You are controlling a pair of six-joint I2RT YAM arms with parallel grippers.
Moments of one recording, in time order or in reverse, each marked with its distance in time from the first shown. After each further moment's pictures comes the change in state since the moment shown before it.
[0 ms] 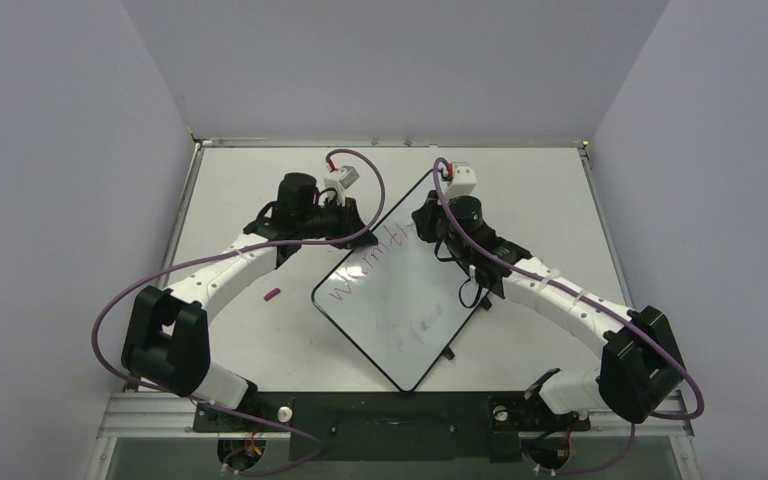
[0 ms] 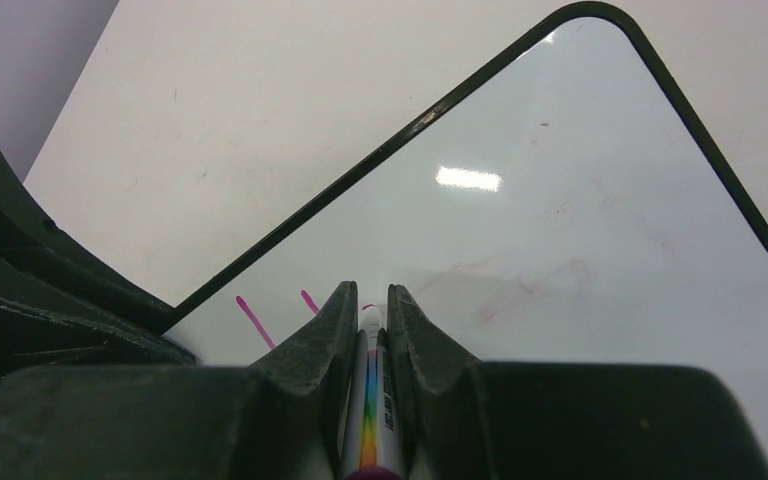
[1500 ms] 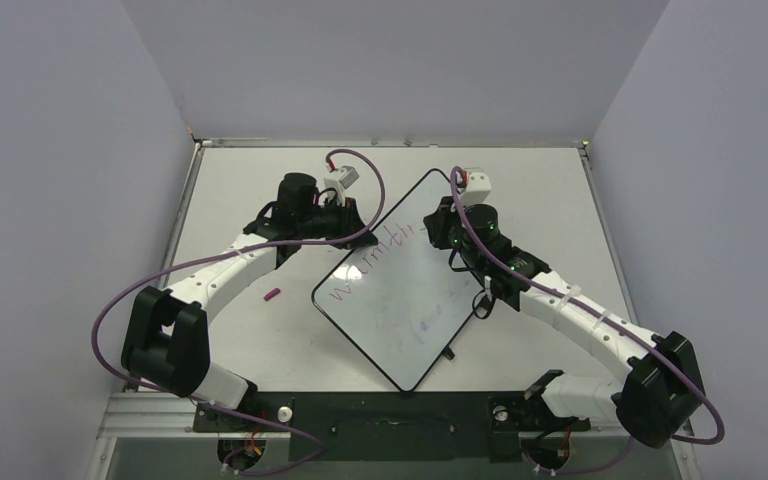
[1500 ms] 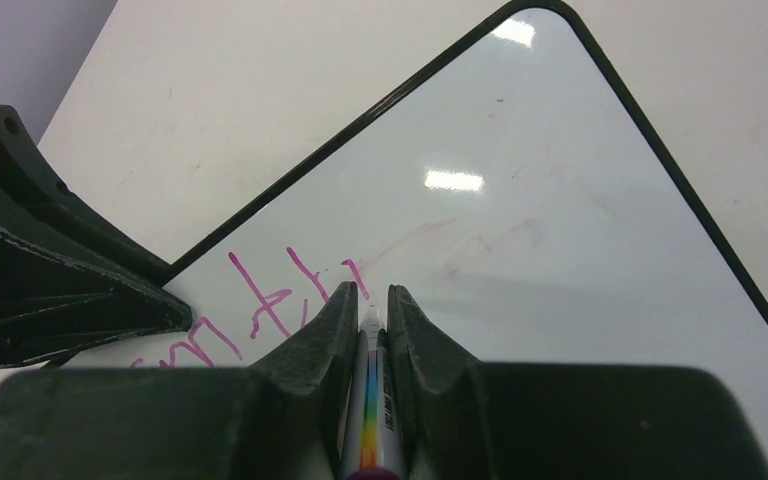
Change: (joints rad) left arm 0.000 -0.002 0.000 -0.001 -0.003 0.000; right arm -0.006 -0.124 -0.060 -0.054 0.013 -0.016
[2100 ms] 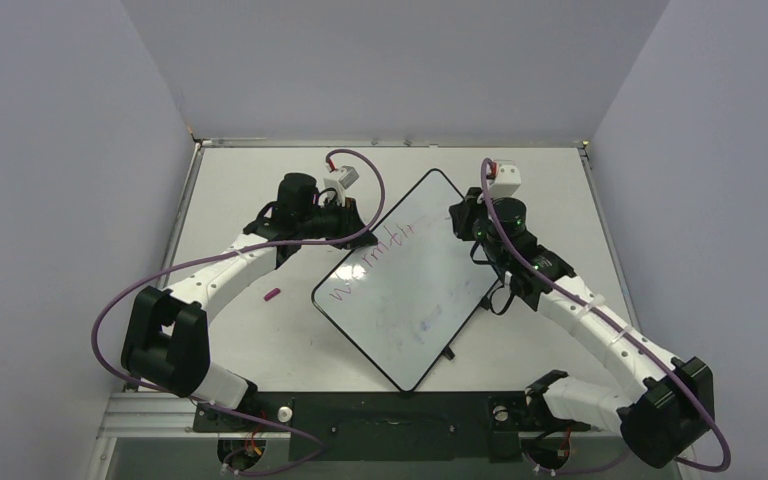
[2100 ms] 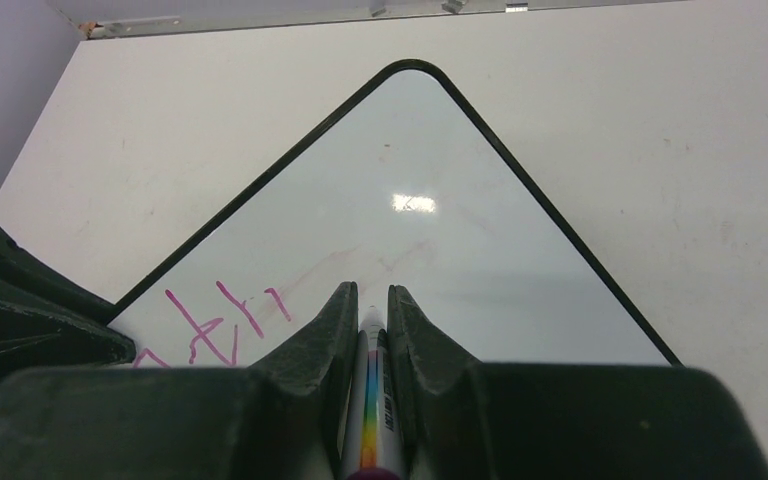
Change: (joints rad) left arm 0.000 0.000 -0.001 0.001 0.000 0.000; right arm -0.106 -0.089 0.013 -0.076 0.005 -0.040
